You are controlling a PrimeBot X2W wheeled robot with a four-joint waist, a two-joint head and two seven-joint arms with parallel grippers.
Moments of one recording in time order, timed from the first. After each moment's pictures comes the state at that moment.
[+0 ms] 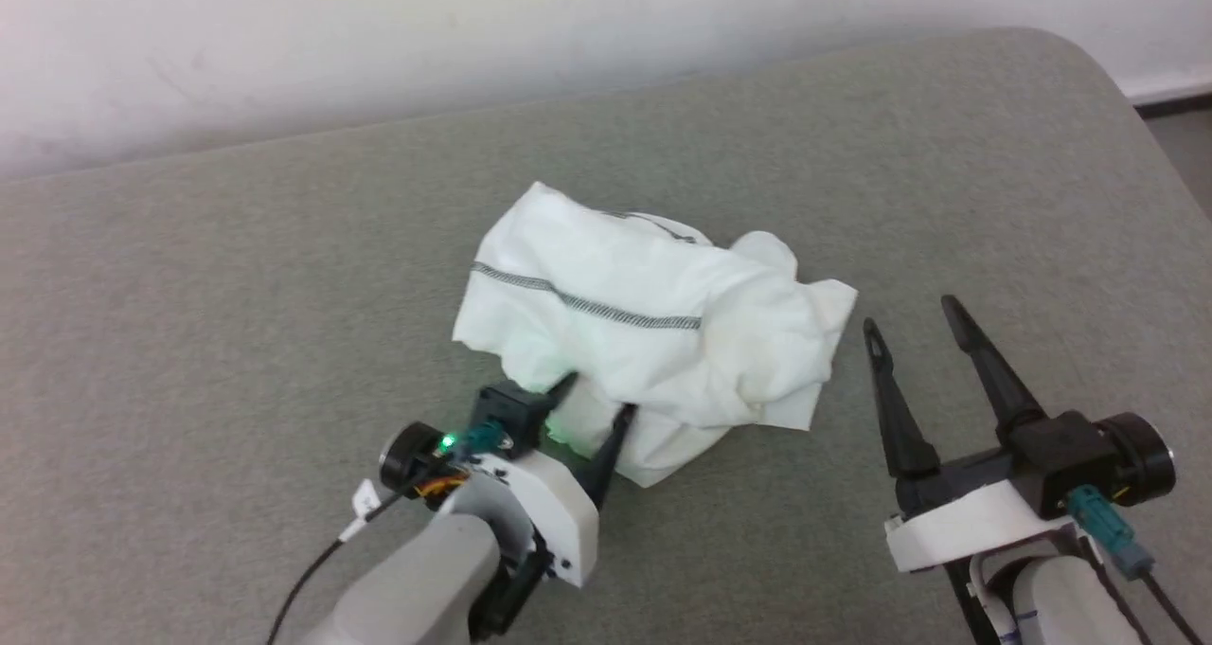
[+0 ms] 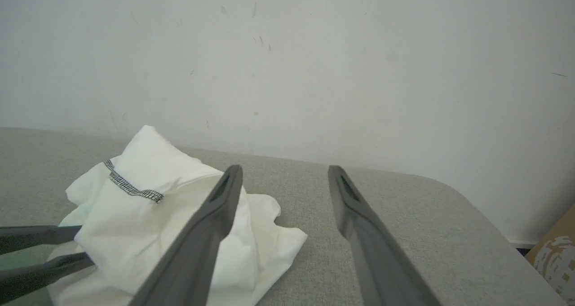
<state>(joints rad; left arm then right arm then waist) -0.52 0.25 -0.92 0.56 -0.69 0.07 -0.21 -0.09 -0.05 0.07 0.04 -0.02 0.13 -0.26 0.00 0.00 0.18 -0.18</state>
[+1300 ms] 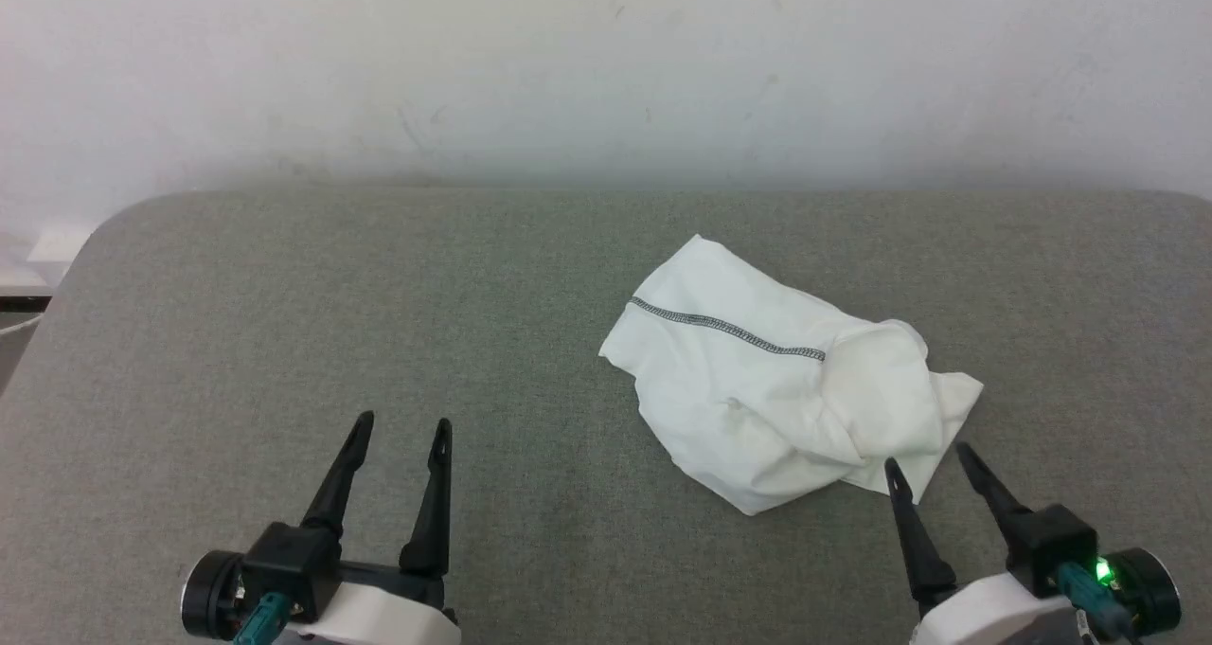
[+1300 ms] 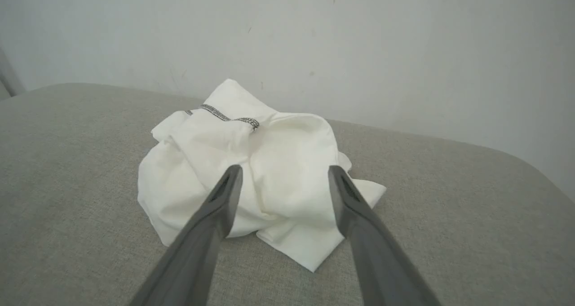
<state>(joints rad) 0.07 0.21 -0.21 -0.02 -0.23 0.05 -0.26 0.08 -0.05 0.03 0.13 -0.02 0.13 -0.21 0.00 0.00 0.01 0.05</state>
